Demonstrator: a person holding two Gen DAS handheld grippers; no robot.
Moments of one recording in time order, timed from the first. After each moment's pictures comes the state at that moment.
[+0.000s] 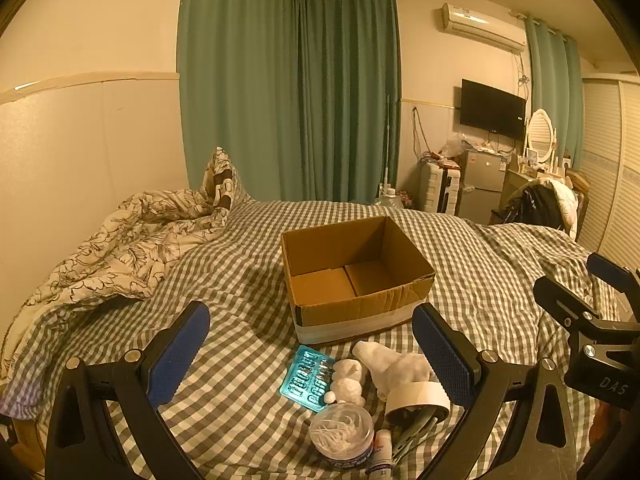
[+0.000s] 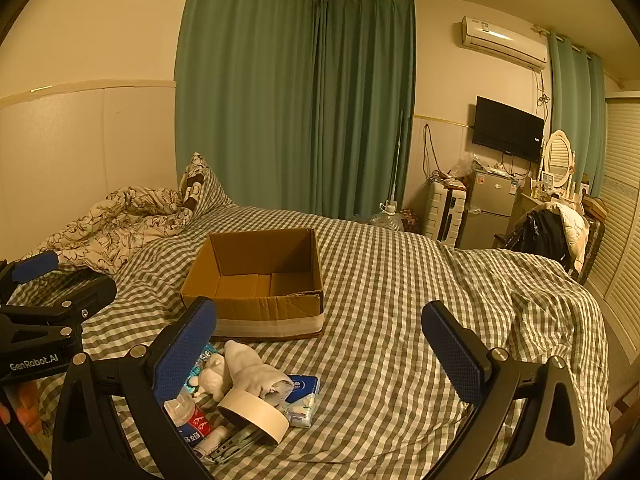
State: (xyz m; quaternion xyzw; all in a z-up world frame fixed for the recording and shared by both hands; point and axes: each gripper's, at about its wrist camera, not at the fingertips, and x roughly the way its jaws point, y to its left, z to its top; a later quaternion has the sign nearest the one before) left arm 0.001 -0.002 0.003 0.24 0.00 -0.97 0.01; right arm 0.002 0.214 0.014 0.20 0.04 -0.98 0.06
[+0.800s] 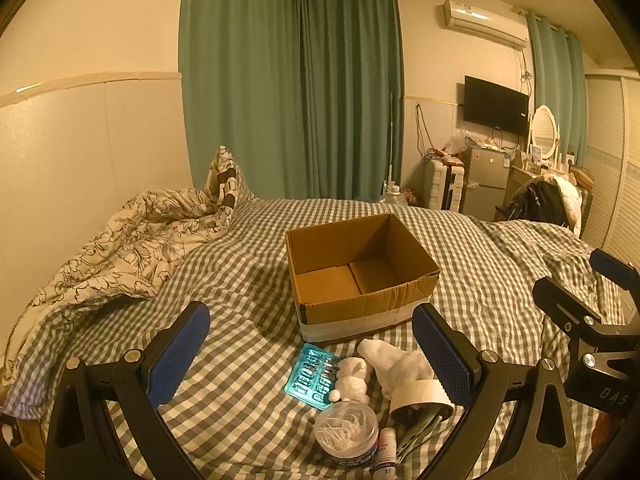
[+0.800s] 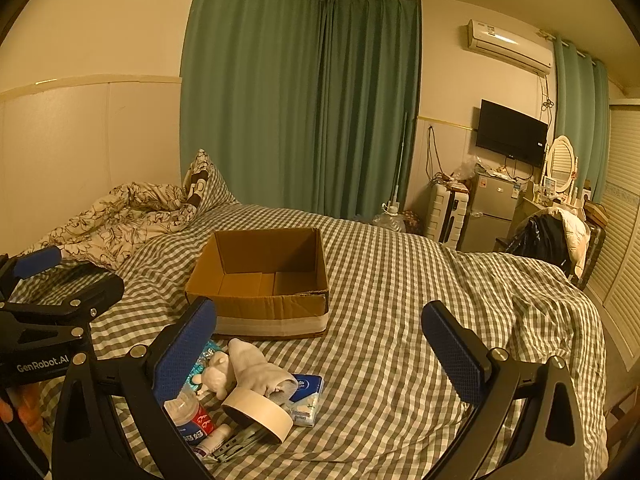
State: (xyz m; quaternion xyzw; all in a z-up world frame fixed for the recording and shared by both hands) left arm 0.004 0.002 0.001 0.24 -0.01 -0.97 0.02; right arm 0.004 0.205 0.015 0.20 0.05 -0.98 0.06
